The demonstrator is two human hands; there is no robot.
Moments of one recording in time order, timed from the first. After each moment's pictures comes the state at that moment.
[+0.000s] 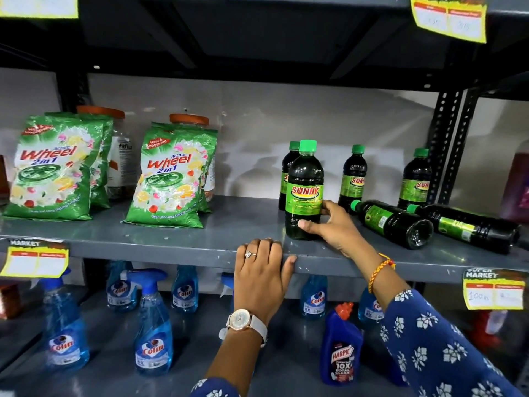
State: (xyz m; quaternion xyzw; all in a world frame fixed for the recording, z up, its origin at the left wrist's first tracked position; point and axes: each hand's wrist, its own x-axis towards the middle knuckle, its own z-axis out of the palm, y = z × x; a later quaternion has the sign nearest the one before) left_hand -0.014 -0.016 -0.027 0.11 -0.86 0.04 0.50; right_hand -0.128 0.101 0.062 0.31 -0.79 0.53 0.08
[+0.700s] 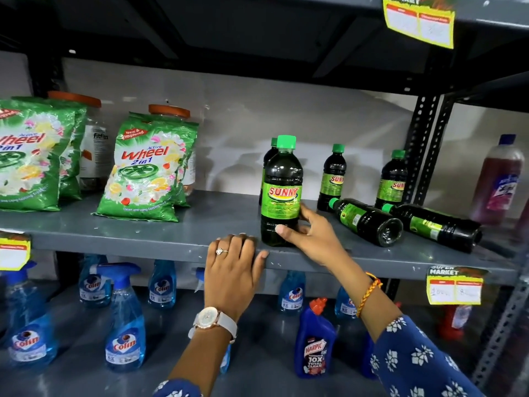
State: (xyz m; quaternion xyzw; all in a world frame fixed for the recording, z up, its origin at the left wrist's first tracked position) left_hand -0.011 -0.012 -0.027 0.12 -0.87 0.02 0.47; right_hand -0.099 0.123 0.051 0.38 -0.75 0.53 0.05
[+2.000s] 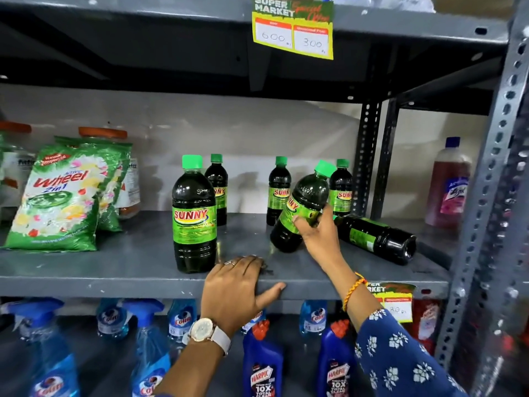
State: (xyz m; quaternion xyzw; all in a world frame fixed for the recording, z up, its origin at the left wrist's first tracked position) left_hand -0.086 0.100 -0.002 0.01 -0.88 0.04 0.48; right_hand -0.218 0.229 0.063 0.27 -0.66 0.67 0.20
